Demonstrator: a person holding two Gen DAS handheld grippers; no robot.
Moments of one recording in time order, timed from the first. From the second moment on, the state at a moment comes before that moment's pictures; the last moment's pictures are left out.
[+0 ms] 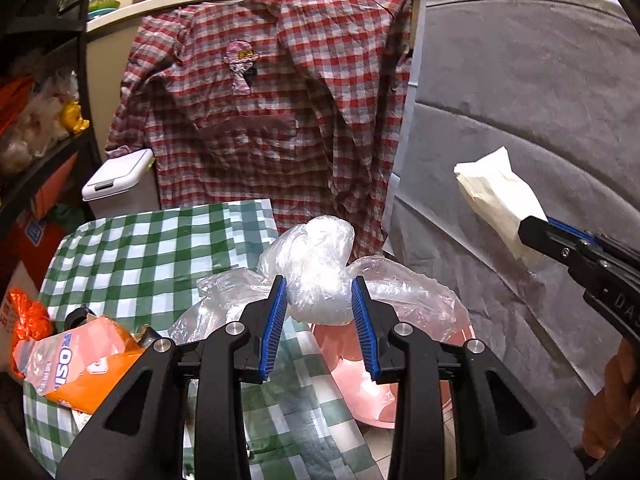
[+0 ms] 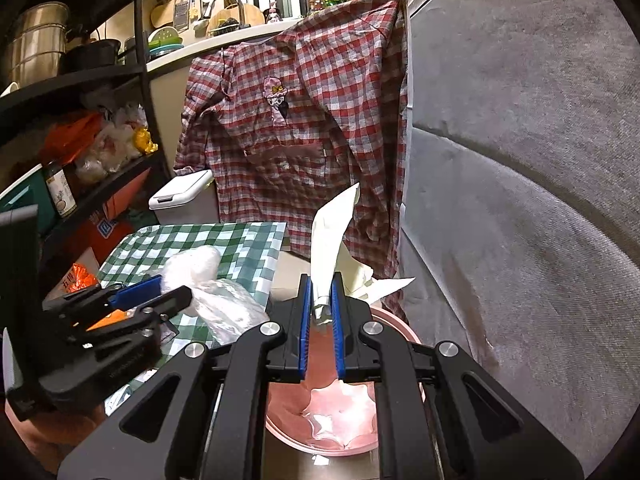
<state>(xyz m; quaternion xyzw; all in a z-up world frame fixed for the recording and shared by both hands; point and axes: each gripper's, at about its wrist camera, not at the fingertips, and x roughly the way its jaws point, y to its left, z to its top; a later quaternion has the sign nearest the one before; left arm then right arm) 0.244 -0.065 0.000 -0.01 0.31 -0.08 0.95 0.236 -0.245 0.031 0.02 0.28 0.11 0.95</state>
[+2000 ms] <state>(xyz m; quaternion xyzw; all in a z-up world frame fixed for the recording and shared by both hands) 0.180 0.229 0.050 -0.06 0.25 0.08 0.96 0.223 -0.072 0.010 0.02 0.30 0.29 0.91</state>
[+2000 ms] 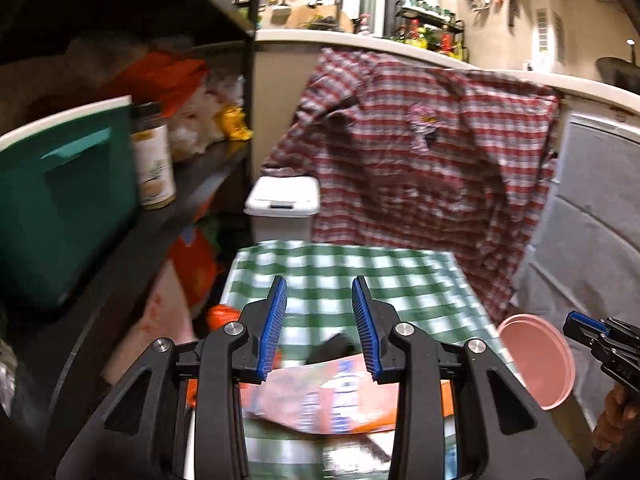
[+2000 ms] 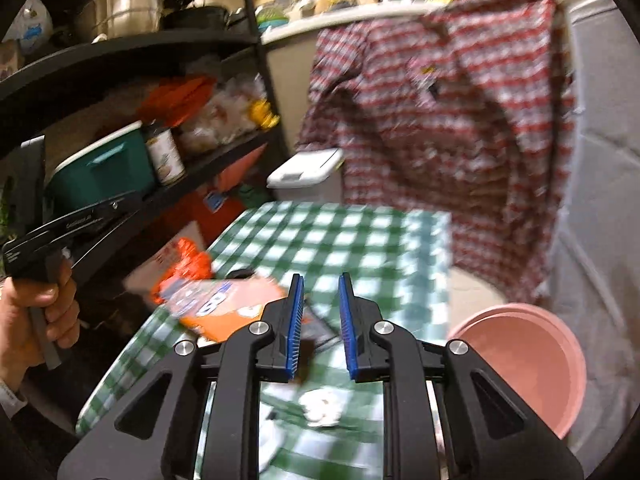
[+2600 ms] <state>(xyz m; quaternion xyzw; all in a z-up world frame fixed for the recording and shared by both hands) 0.217 0.324 -0.043 -0.11 0.35 0.12 0.92 0.259 -0.004 -0.069 -0.02 0.41 0.33 0.85</state>
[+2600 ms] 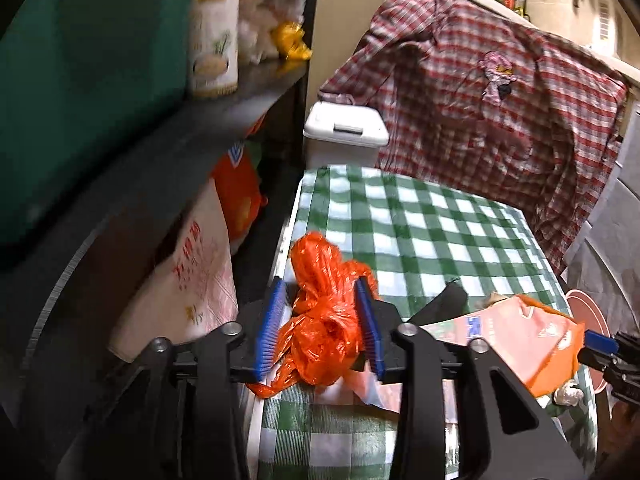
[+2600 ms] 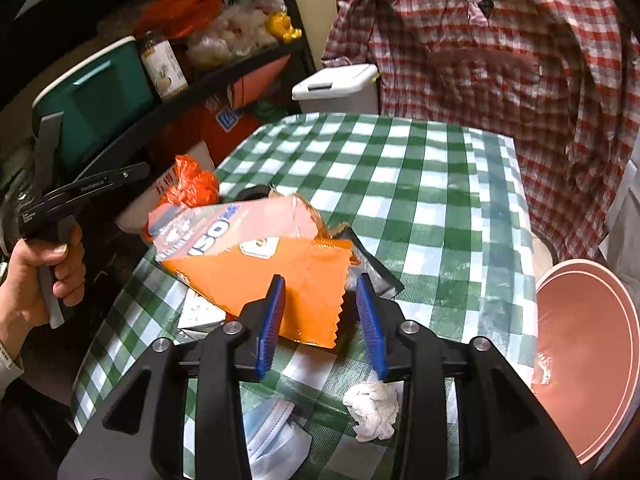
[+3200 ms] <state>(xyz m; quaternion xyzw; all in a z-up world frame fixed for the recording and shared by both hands) 0.244 0.322 -0.086 -0.12 0.41 0.09 0.90 0.269 0.004 -0.089 -0.01 0.44 0.35 0.82</state>
